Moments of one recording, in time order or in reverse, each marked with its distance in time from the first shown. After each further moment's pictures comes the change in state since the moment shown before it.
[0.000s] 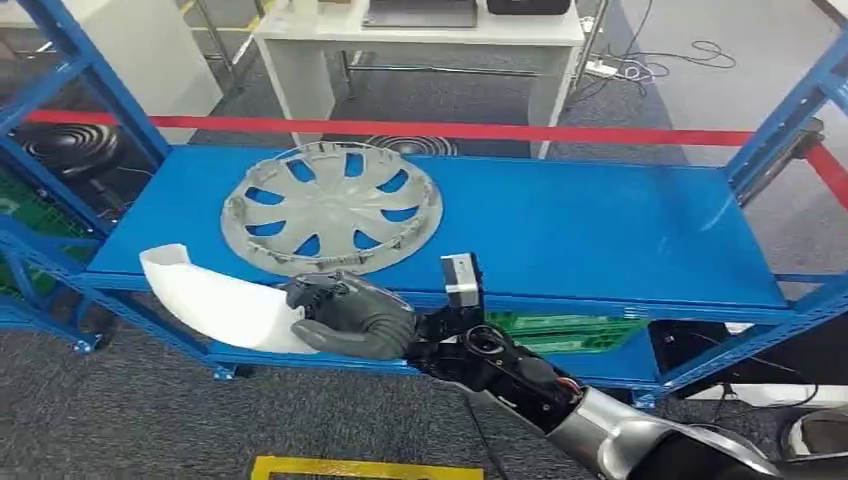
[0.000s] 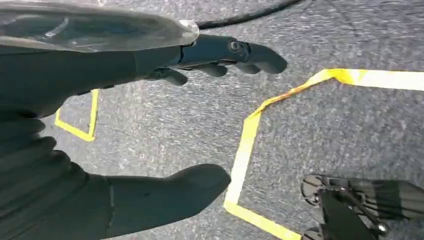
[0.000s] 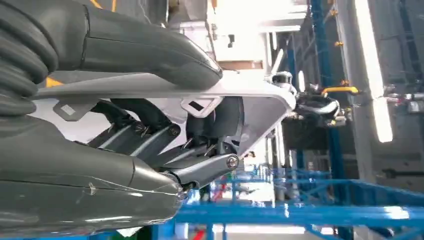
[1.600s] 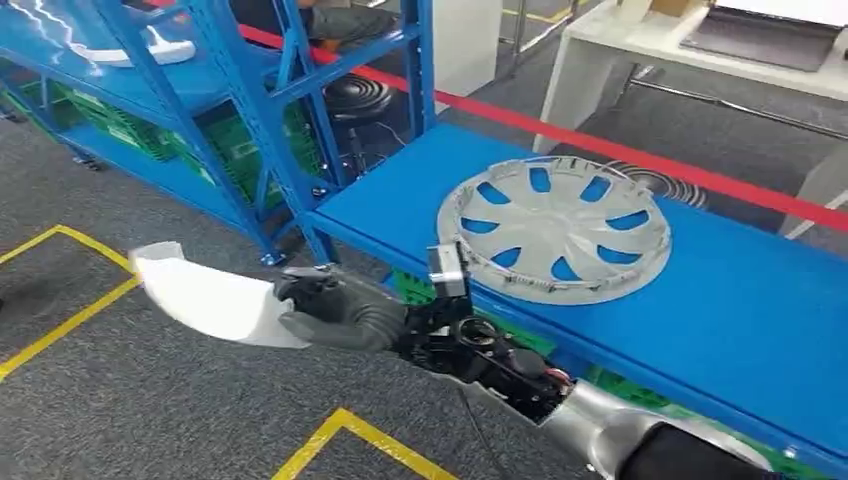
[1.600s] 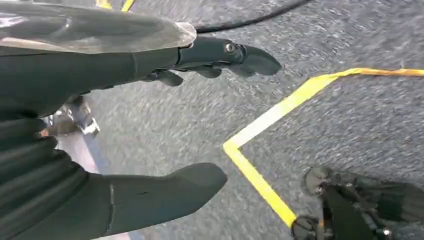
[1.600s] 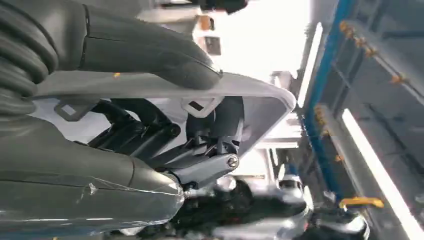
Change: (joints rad) left arm 0.004 -0.015 0.001 0.005 0.089 0.039 0.003; right arm -0.057 0.032 0.016 0.074 -0.007 0.018 0.006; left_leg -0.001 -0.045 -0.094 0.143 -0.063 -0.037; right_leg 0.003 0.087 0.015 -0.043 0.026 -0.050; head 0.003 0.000
